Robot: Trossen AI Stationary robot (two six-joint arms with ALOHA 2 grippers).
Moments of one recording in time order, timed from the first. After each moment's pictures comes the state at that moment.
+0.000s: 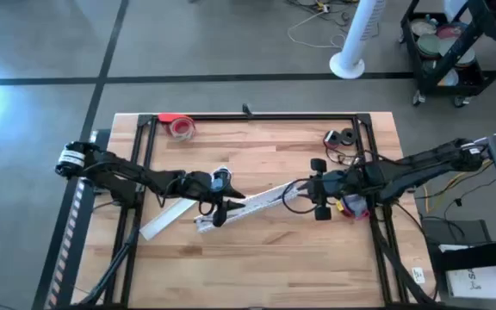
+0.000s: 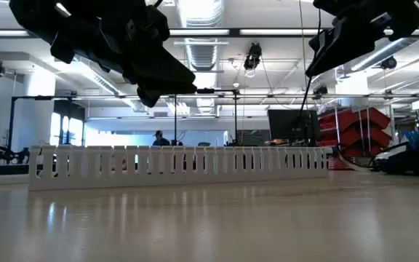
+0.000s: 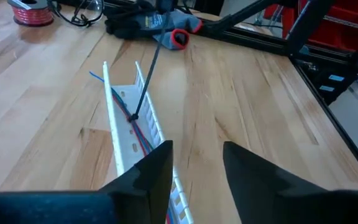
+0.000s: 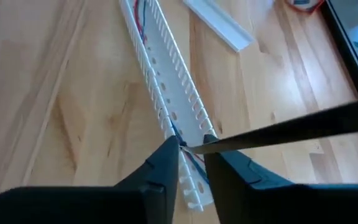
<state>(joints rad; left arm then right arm) -0.10 1.42 0.63 0.43 -0.01 -0.26 0.18 1.11 0.73 -0.41 0.21 -0.02</state>
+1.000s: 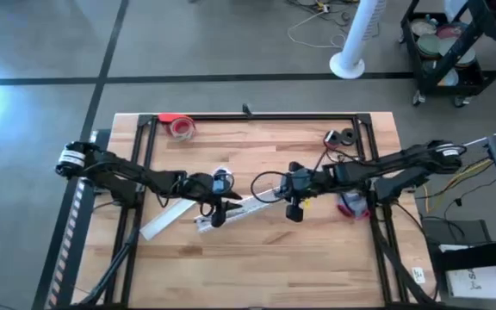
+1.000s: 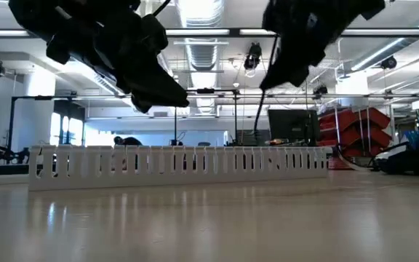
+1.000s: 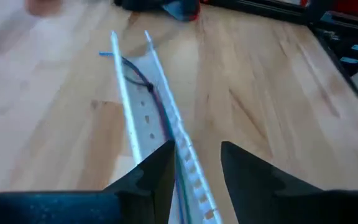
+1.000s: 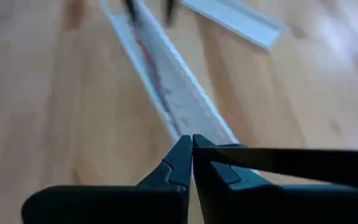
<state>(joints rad) -0.10 1.42 0.63 0.34 -0.07 -0.22 0.10 1.48 0.92 -0.25 0.03 0.20</state>
